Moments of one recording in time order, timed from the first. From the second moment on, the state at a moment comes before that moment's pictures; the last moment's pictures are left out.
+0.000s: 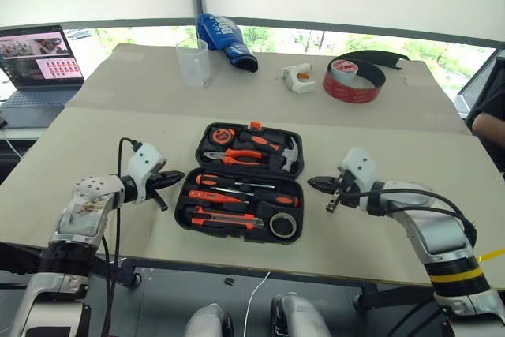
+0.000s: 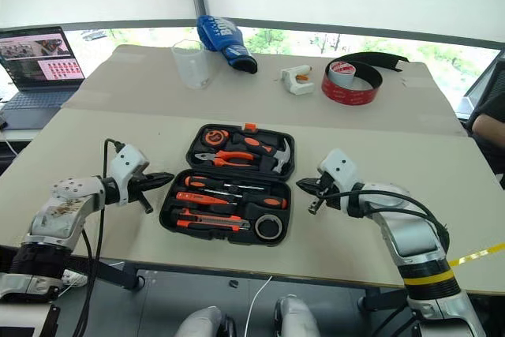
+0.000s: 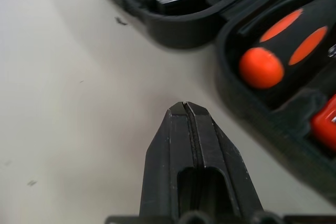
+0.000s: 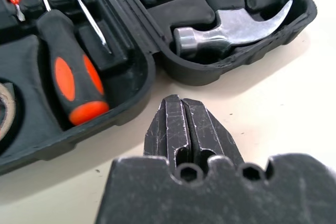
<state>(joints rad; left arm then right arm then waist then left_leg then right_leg) -0.42 0.70 -0.01 0.24 -0.20 0.29 -0.95 -0.39 -0.64 0.11 -0.13 0.20 0.49 0.81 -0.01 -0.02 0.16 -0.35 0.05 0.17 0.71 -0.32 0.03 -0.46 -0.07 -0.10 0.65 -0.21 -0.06</state>
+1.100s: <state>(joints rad) -0.28 0.74 -0.05 0.02 -0.24 0.35 -1.06 -0.22 -0.67 0.02 -0.07 0.18 0.37 0.78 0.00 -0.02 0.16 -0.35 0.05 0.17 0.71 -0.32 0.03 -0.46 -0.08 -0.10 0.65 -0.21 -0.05</state>
